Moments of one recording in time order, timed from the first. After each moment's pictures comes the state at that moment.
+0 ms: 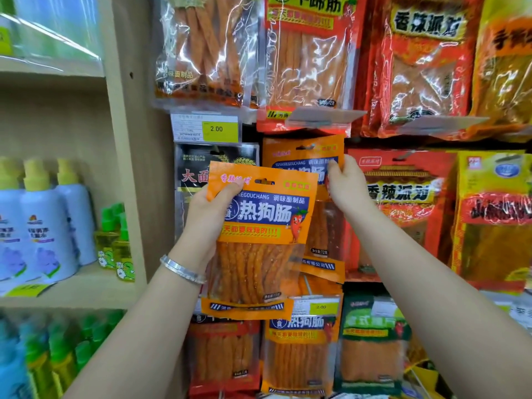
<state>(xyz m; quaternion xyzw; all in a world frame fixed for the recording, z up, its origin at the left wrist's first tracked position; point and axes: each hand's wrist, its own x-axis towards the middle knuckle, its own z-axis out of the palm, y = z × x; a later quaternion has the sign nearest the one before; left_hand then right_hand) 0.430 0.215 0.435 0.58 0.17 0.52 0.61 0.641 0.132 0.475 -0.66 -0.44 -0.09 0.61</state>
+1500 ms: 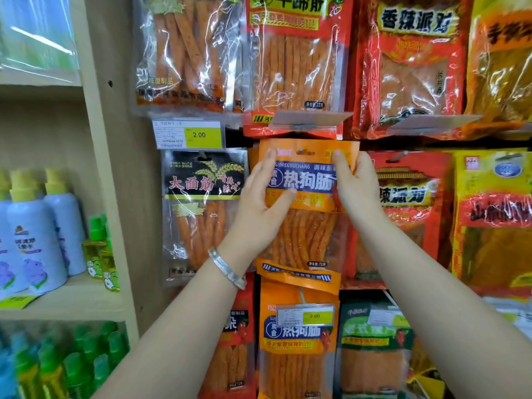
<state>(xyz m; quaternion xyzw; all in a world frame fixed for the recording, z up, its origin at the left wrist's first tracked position) 0.498 0.182 0.443 0.78 0.09 0.54 0.30 0.656 0.113 0.475 -0.59 -0.42 -0.14 0.68</state>
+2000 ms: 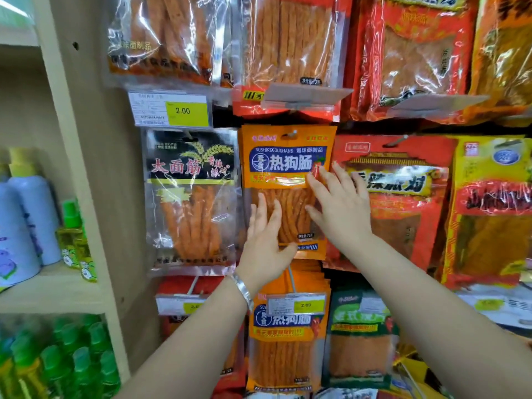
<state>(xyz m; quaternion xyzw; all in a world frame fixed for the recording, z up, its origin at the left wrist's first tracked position) 0.544 0.213 0.346 0.88 0.22 0.38 0.18 0.680 0.118 0.408 -0.71 -0.49 -0.47 0.17</state>
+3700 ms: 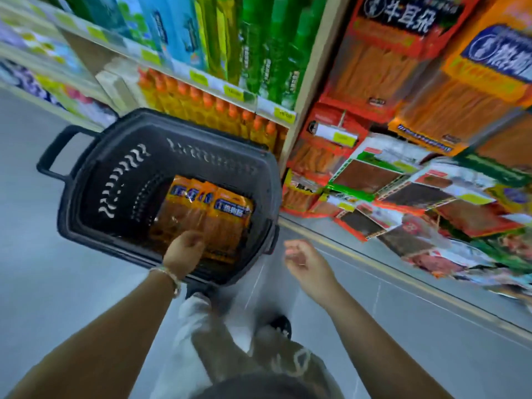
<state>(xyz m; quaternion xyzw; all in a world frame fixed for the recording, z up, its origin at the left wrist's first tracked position) 0.079 0.012 -0.046 0.50 0.73 0.14 0.44 0.338 -0.074 0.029 -0.71 -0.47 0.48 0.23</state>
